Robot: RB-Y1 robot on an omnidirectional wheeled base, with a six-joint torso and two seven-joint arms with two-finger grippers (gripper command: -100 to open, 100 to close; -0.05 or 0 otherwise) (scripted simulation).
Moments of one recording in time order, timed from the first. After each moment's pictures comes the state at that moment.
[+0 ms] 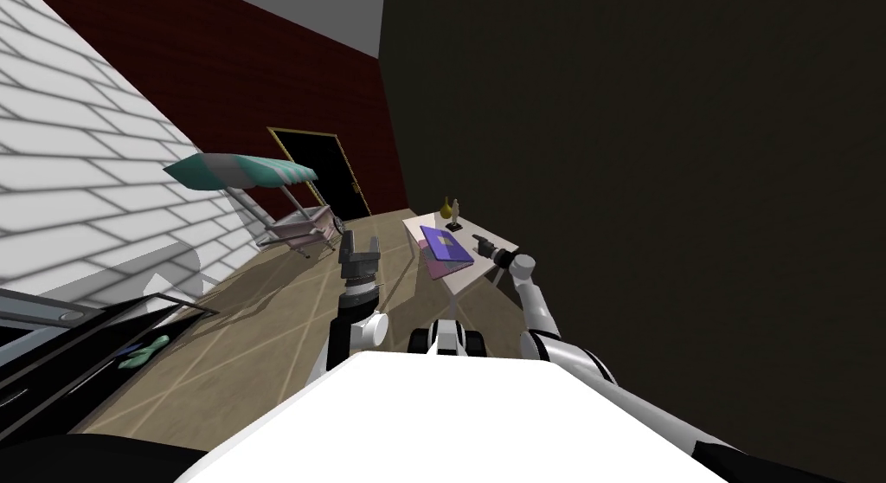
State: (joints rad) left arm 0.47 -0.01 -0.04 -2.26 0.07 -0.56 -0.03; right arm -0.39 -0.15 -0.35 -1.34 -1.34 0.90 -1.71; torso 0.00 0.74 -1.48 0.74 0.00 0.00
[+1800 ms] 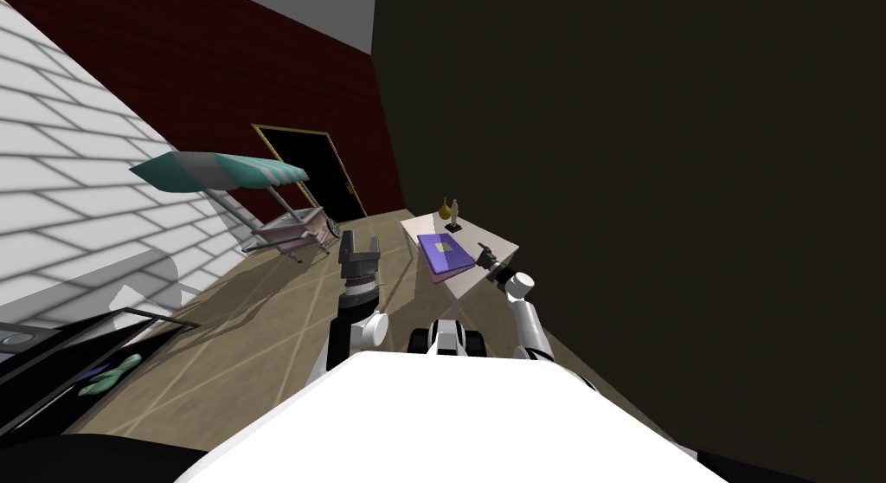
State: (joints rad) left arm 0.47 -0.01 -0.04 -2.26 0.07 -0.56 -0.03; right arm -0.27 -0.01 -0.45 -1.27 -1.53 0.84 -1.86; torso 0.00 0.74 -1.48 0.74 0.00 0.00
